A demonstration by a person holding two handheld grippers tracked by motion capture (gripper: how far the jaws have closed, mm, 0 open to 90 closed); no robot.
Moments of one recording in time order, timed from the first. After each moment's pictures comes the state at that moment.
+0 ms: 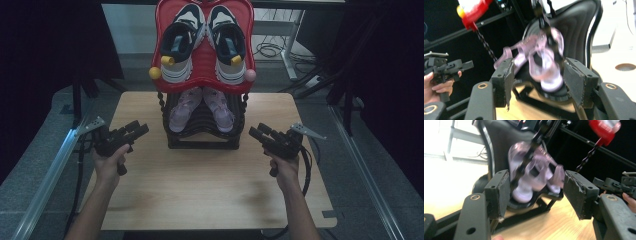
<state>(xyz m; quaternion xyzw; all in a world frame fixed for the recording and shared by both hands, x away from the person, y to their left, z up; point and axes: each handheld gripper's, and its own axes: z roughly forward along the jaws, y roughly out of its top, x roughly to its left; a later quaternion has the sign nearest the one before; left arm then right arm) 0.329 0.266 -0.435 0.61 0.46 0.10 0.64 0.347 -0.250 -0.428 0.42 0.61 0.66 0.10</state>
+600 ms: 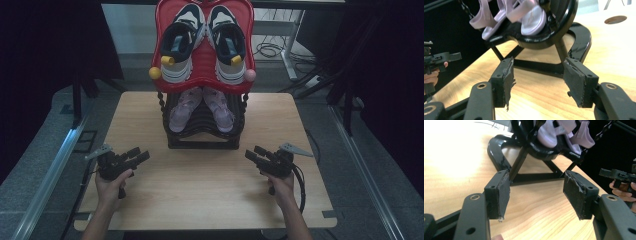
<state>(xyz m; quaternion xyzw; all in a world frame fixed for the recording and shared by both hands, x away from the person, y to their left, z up) 0.303 0.273 -0.505 0.63 0.50 0.08 0.59 0.335 -0.251 -0.496 0.45 0.66 0.59 0.08</state>
